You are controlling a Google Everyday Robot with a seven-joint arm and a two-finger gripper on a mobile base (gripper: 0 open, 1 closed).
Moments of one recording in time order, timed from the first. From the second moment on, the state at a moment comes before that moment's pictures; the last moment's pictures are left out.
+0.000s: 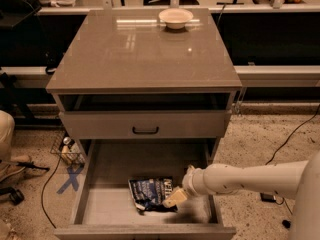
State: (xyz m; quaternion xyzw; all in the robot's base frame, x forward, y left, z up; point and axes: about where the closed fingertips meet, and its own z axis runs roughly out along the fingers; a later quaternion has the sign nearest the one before) arm 0.519 -0.073 0.421 -0.42 0.85 0.15 0.27
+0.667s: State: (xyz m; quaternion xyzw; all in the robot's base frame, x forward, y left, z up) arm 0.518 -0.063 0.396 -0.43 0.85 0.16 0.26
